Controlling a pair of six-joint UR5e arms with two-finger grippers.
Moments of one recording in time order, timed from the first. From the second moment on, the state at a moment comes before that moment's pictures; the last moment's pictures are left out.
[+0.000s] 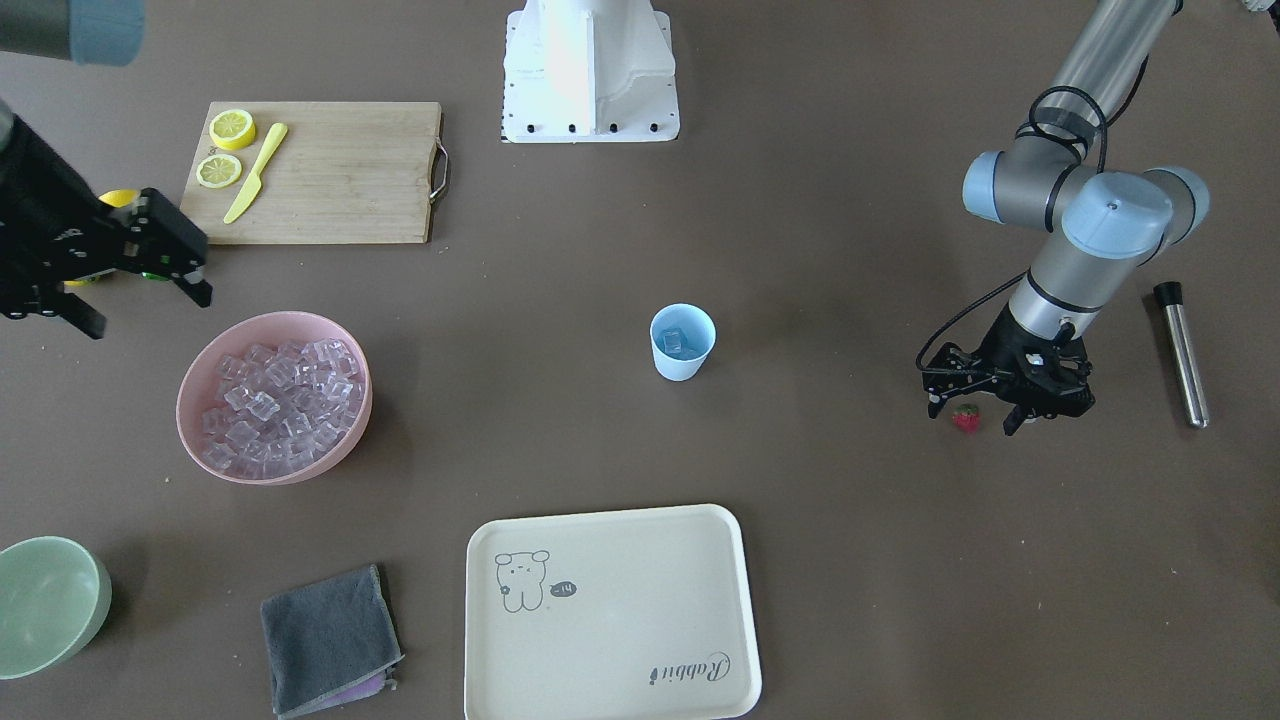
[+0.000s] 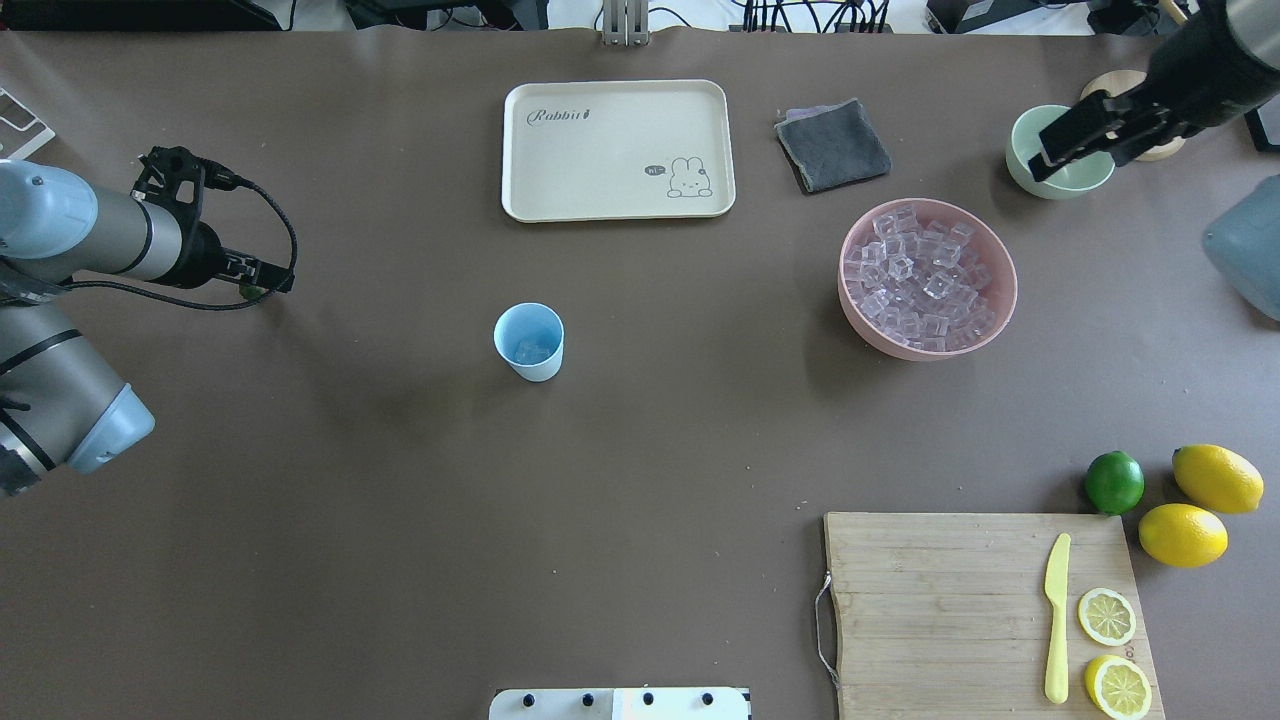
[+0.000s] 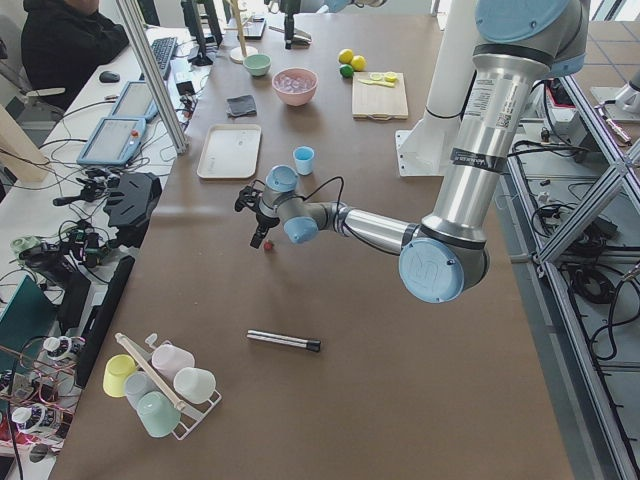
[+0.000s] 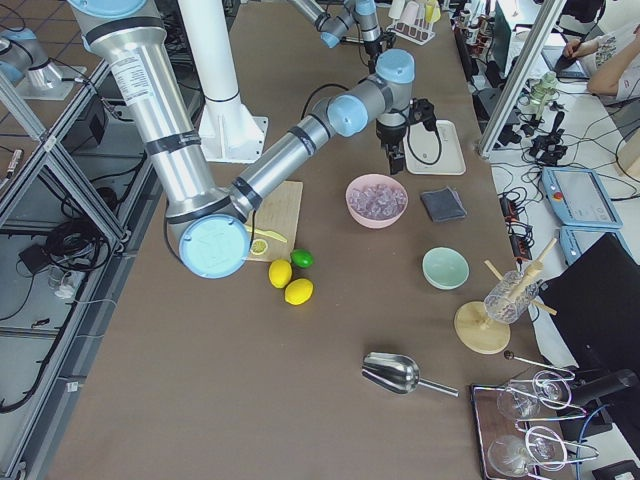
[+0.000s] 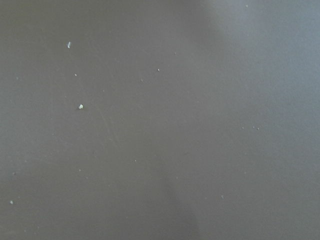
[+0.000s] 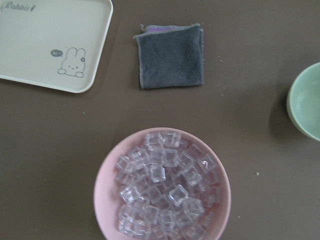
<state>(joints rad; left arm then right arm) -0.87 -1.82 -1.45 -2.31 -1.92 -0.72 1.21 -1.29 1.95 -1.67 2.34 0.34</state>
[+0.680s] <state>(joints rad) -0.86 -1.83 -1.43 -2.30 -1.92 -0.72 1.31 -1.61 1.83 -1.35 2.36 0.07</state>
